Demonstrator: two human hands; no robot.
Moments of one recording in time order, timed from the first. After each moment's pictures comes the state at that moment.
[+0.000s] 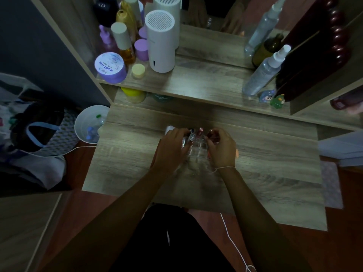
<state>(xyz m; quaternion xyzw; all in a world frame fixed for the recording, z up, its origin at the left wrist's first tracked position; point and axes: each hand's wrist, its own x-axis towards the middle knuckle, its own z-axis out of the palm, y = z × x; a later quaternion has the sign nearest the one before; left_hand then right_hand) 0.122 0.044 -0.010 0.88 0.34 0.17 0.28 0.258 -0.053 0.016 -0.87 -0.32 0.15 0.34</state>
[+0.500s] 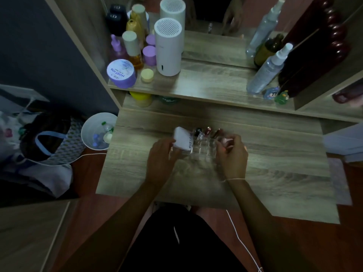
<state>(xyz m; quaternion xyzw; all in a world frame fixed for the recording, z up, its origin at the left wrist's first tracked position) 0.056 0.041 0.003 0.84 0.40 0.23 0.30 0.227 -0.079 0.026 -0.88 -0.26 0.10 0.38</state>
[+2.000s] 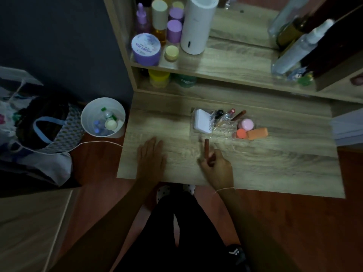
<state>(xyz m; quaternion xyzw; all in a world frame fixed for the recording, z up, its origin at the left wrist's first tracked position) -0.060 0.063 -0.034 0.89 0.40 0.00 0.23 0.097 -0.081 -0.012 -0.90 -0.25 0.20 0.29</state>
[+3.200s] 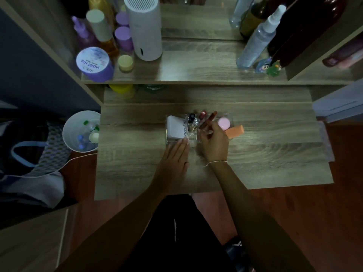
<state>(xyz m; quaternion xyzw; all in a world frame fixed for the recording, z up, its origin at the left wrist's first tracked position) 0.048 0.017 -0.051 0.98 0.14 0.03 0.17 0.192 -0.049 0.004 -0.89 -0.21 0.10 0.39</state>
